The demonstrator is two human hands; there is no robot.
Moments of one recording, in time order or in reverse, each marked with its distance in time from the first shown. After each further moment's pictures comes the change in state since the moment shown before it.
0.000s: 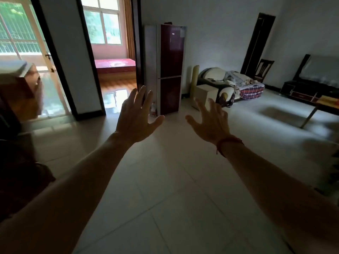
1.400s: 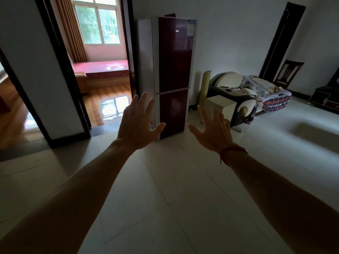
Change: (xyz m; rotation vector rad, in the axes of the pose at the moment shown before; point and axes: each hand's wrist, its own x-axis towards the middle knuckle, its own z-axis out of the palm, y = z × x) left_hand 0.566 -0.231 0.501 0.016 -0.045 -0.003; right_hand 0.699 0.172 0.339 0.016 -0.046 0.012
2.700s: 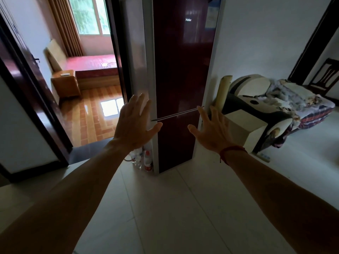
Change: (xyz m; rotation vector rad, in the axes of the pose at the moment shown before) left_hand 0.534 -0.248 0.425 0.103 -0.067 -0.042; right_hand 0.676 0.115 0.285 0.018 -0.066 -0.062
